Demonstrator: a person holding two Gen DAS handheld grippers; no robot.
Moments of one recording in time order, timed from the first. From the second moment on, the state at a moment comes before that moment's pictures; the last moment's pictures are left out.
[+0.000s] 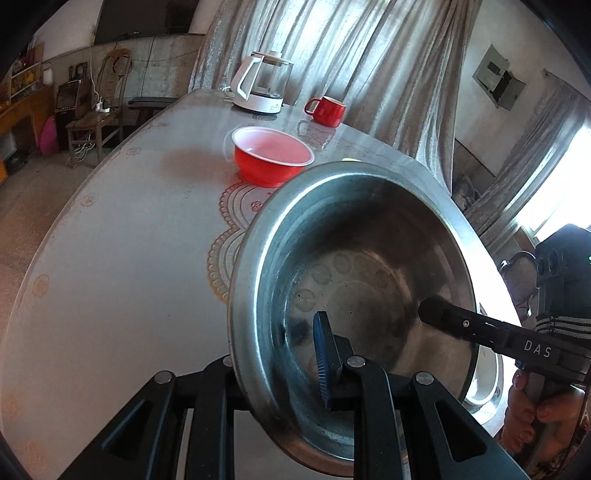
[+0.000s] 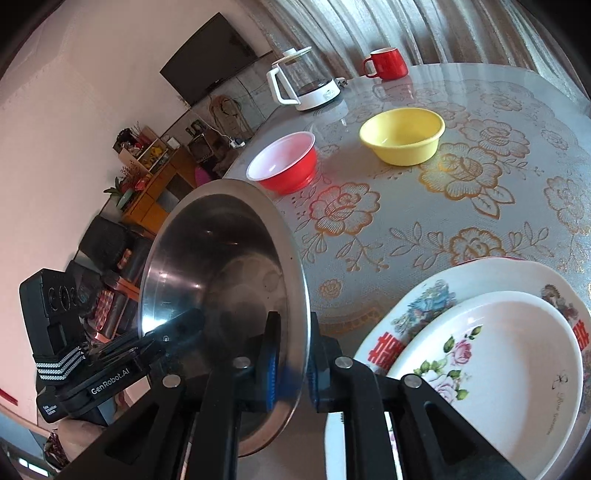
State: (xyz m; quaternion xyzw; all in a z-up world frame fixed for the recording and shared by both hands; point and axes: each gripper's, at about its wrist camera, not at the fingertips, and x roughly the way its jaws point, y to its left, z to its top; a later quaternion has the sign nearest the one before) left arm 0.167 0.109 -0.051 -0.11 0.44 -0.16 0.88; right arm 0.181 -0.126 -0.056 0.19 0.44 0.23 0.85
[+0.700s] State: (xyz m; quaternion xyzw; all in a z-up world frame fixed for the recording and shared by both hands) left arm 0.159 0.123 -0.091 -0.14 0.48 -0.14 0.85; right arm 0.194 -0.085 -0.069 0.12 0.49 0.20 0.84
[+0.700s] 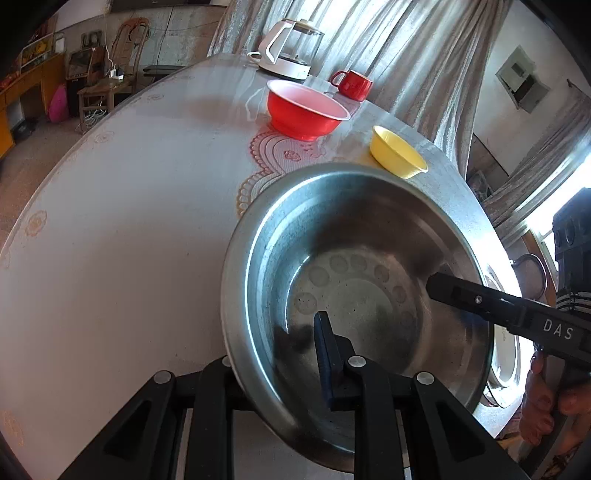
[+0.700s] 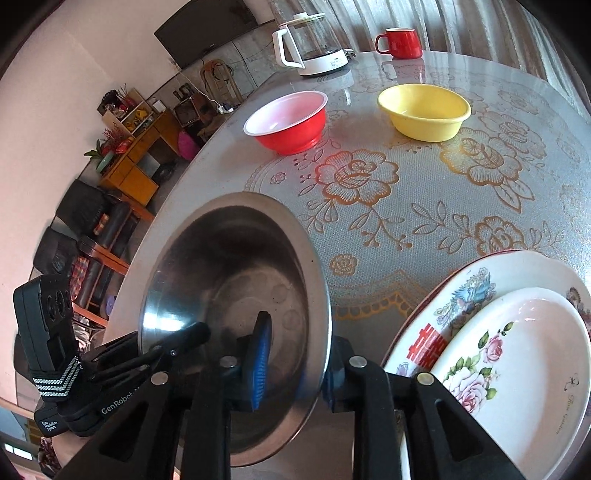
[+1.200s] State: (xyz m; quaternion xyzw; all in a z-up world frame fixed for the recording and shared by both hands) left arm 0.157 0.123 -0.091 -0.12 0.48 -0.15 0.85; right arm 0.195 -0.103 -0.055 0.13 0.48 0.19 0.85
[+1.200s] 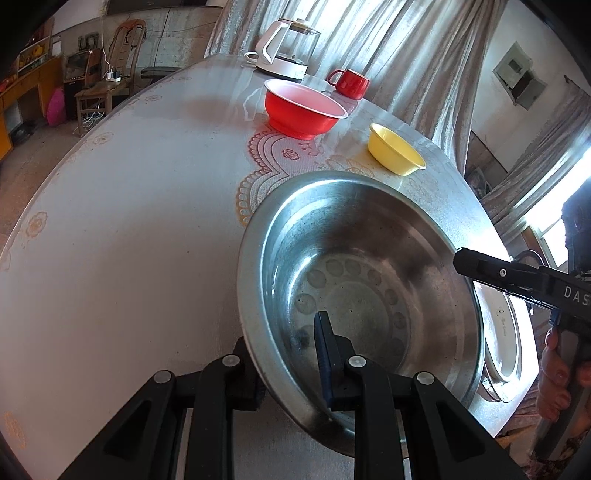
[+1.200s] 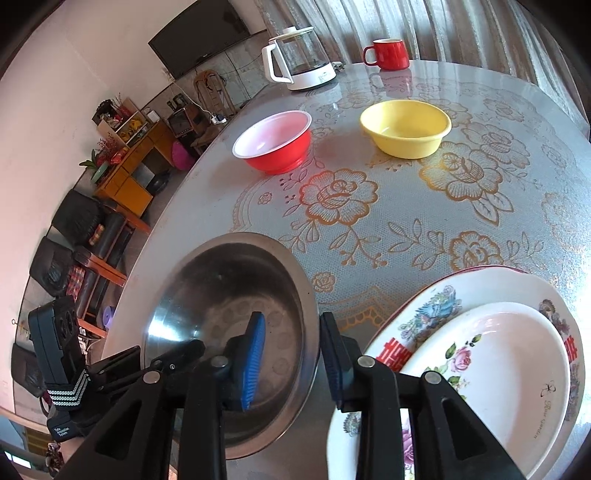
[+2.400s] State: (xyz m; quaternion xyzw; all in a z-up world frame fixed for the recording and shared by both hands) left arm 0.161 0.107 -0.022 -0.12 0.44 -0.14 0.88; right arm 0.191 -0.186 -0.044 0.16 0.43 0.14 0.88
